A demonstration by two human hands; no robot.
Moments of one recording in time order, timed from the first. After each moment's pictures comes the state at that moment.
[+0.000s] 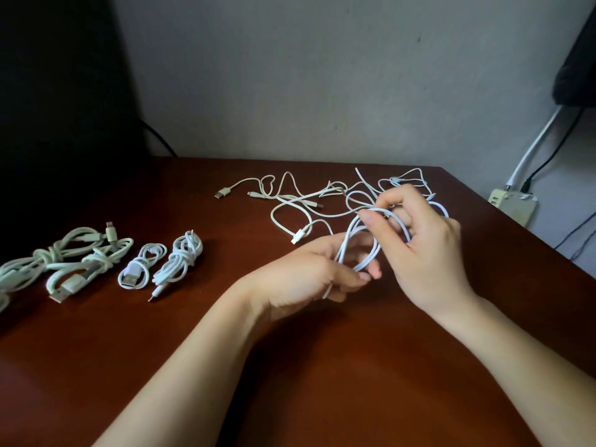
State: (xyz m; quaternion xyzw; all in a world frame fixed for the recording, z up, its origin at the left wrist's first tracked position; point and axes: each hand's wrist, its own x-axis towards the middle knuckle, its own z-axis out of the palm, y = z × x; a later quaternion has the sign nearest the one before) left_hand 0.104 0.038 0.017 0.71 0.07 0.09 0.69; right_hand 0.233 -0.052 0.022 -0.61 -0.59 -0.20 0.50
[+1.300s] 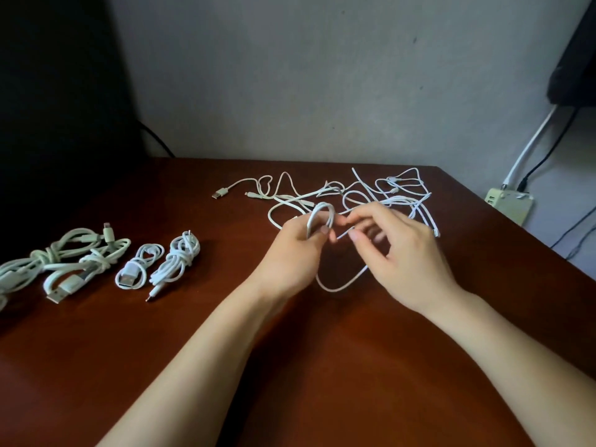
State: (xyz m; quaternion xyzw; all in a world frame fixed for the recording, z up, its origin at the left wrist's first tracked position) left_hand 0.119 0.045 0.010 0.72 0.23 0.34 0.56; right_hand 0.245 -0.047 0.010 -0.64 -0.64 -0.15 0.41
